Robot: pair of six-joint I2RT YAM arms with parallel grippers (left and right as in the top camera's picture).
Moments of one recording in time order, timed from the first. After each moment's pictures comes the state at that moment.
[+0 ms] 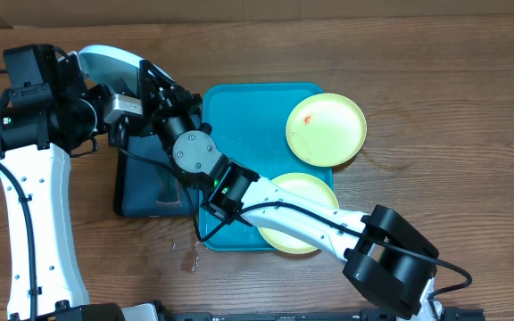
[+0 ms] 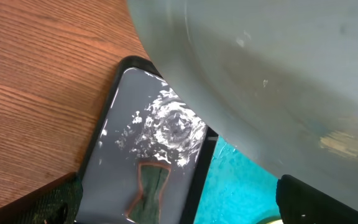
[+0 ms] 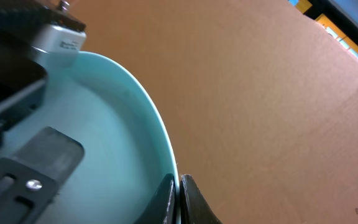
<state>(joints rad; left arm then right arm) 0.23 1.50 1.56 -1.06 0.20 -0.26 1.04 2.02 1.57 0.72 0.58 -0.99</state>
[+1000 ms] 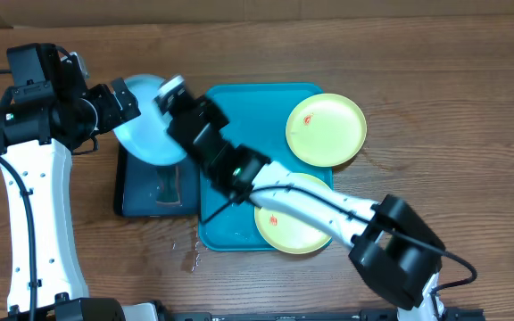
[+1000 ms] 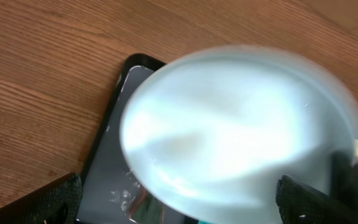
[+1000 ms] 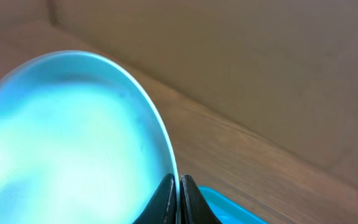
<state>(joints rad) 0.23 1.52 1.56 -1.06 0.18 -0.27 0.94 2.02 1.57 0.08 0.51 -0.02</state>
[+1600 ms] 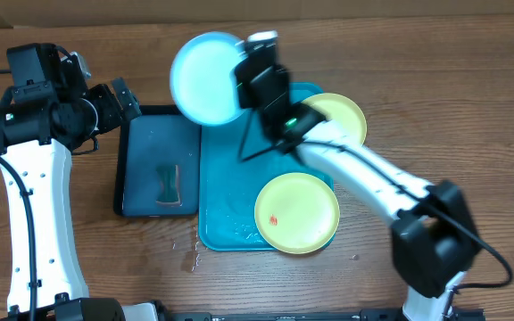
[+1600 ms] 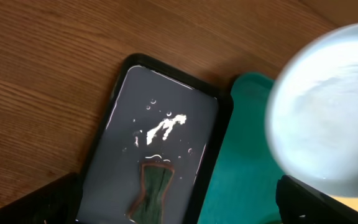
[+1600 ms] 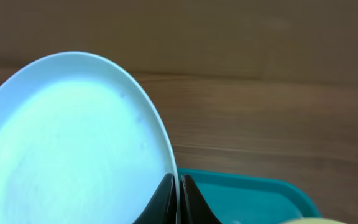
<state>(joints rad) 0.23 1.52 1.56 -1.06 0.19 -0.27 0.65 1.93 1.57 -0.23 0.41 0.38</state>
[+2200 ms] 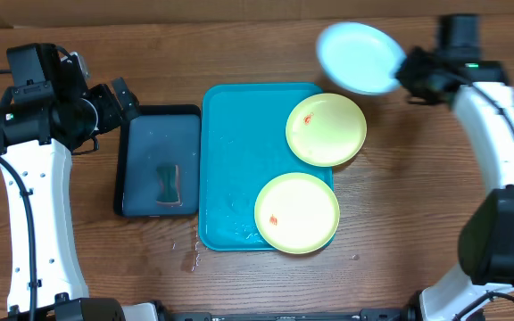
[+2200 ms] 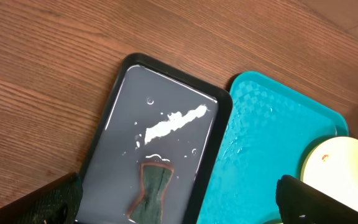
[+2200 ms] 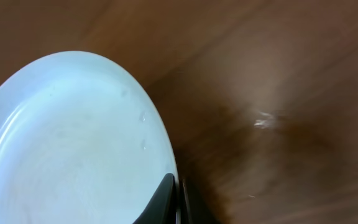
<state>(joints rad) 0.23 1.52 1.56 -1.06 0.19 -0.27 -0.09 1.84 1.57 -0.73 -0.16 0.64</state>
